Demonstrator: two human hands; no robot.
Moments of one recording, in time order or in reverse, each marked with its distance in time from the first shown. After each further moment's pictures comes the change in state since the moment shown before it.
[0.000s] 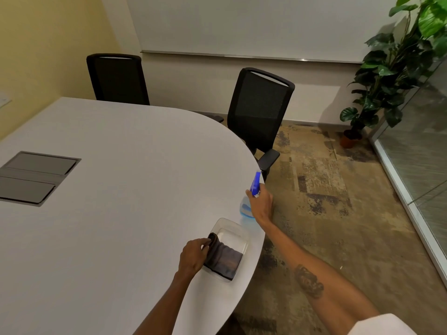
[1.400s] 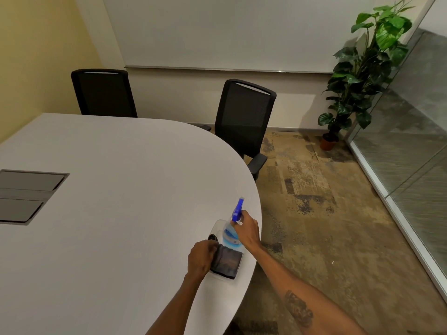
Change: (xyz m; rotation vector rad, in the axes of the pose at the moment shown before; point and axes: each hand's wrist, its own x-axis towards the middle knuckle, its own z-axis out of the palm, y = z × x) left_hand -0.017 0.016 -0.002 0.119 -0.065 0.076; right_hand -0.093 0.014 0.021 -0.089 -0.207 0.050
